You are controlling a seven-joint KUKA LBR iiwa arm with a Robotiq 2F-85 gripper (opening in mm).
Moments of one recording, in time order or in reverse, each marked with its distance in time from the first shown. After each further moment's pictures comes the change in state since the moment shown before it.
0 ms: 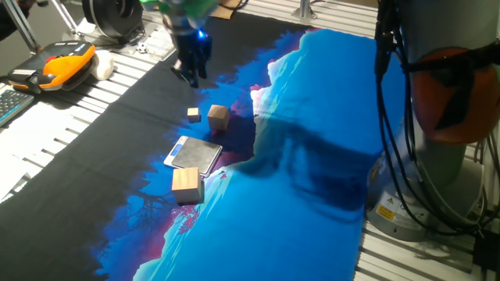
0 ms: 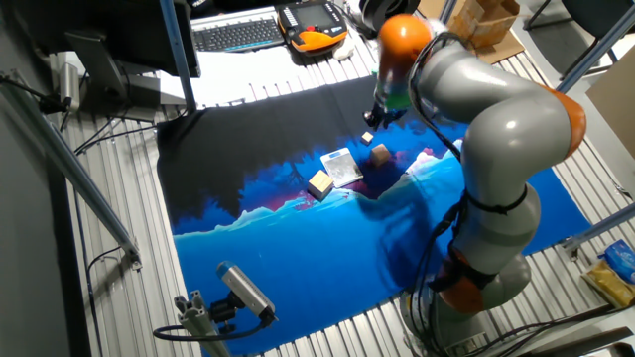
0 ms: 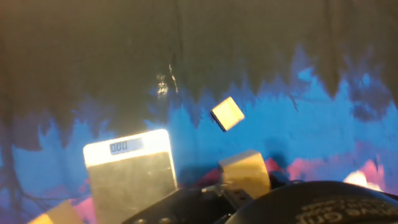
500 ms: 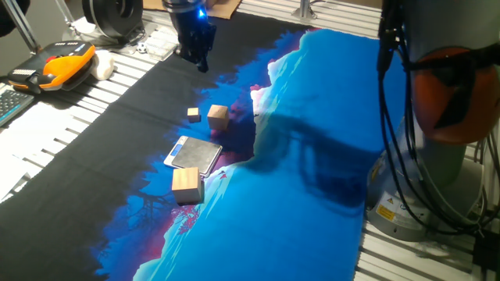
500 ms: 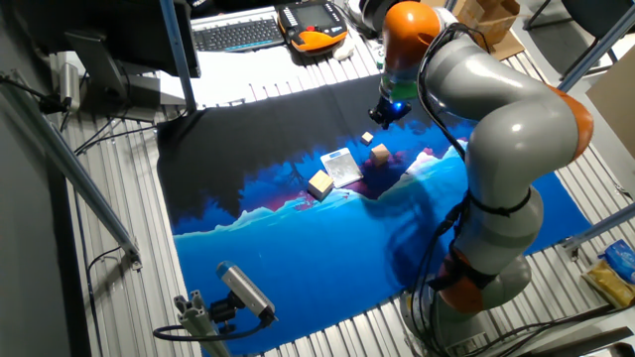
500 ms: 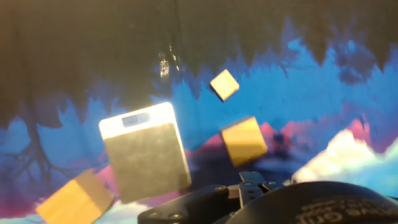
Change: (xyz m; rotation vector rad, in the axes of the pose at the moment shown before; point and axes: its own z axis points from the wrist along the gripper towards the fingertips) arm 0.008 -0.001 -0.053 -0.012 0.106 0.081
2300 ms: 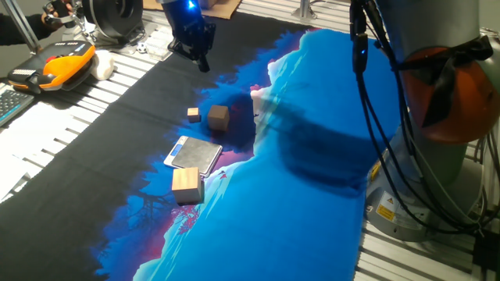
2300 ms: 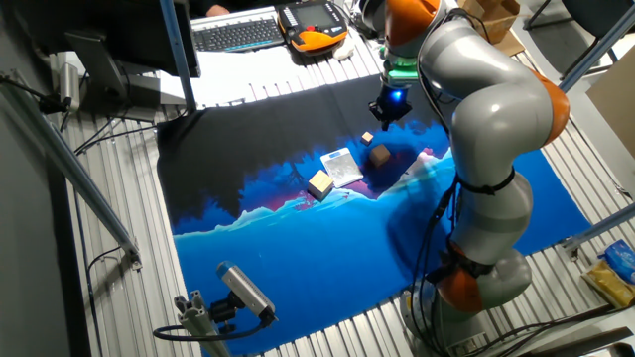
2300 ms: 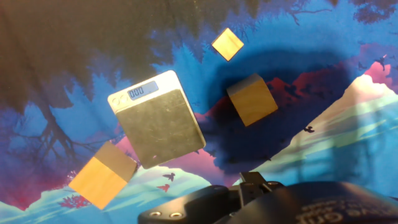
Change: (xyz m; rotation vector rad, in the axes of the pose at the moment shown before) arm 0.017 0.006 -0.015 -0.078 0.246 0.150
